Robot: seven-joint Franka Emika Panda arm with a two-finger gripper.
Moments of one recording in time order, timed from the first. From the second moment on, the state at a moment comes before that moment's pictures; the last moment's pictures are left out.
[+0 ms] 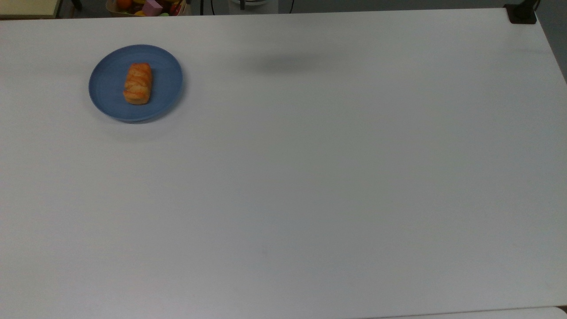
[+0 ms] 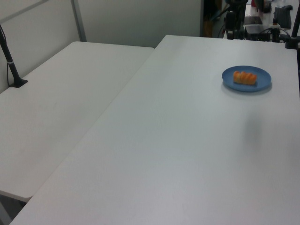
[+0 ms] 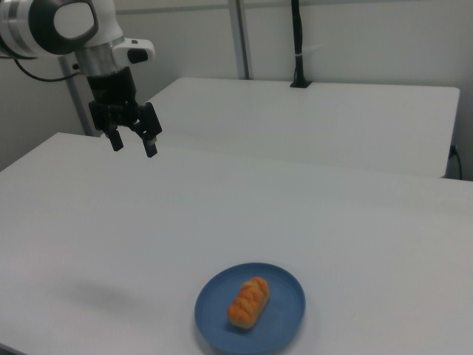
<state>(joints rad) 0.21 -0.03 -0.14 -1.64 -0.07 1.60 0.07</state>
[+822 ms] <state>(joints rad) 0.18 -0.02 -0.15 -1.64 -0.07 1.60 0.02</state>
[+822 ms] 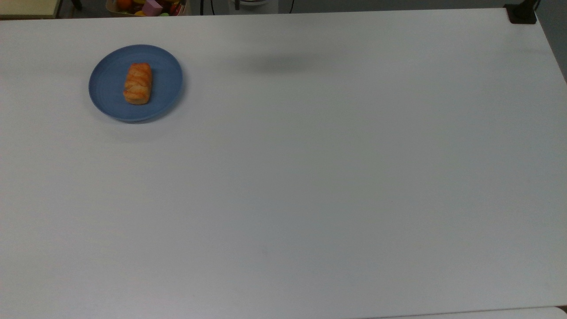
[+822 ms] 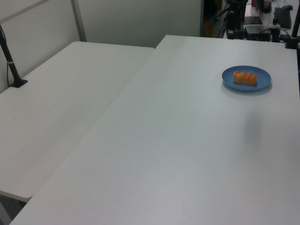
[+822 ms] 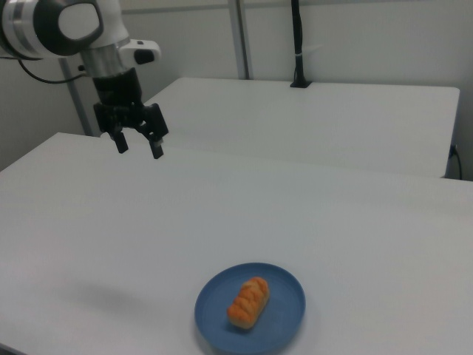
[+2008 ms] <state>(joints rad) -0.18 0.07 -0.16 -2.01 -0.12 2.05 -0.29</state>
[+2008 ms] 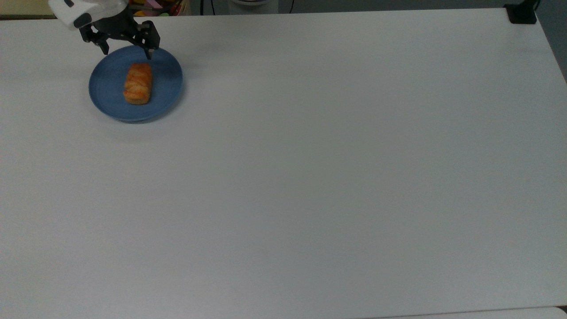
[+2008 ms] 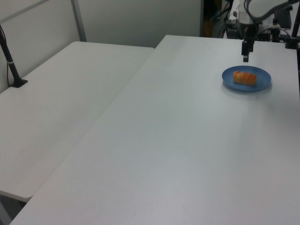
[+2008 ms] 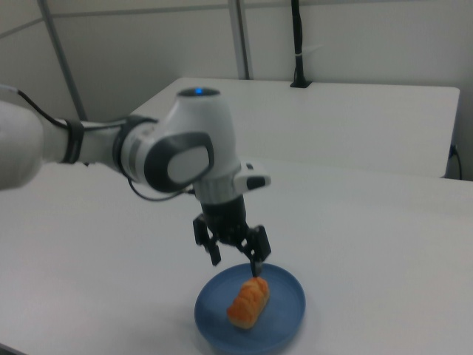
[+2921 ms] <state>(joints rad) -0.19 0.19 -0.16 -2.15 -0.12 2.35 -0.31</state>
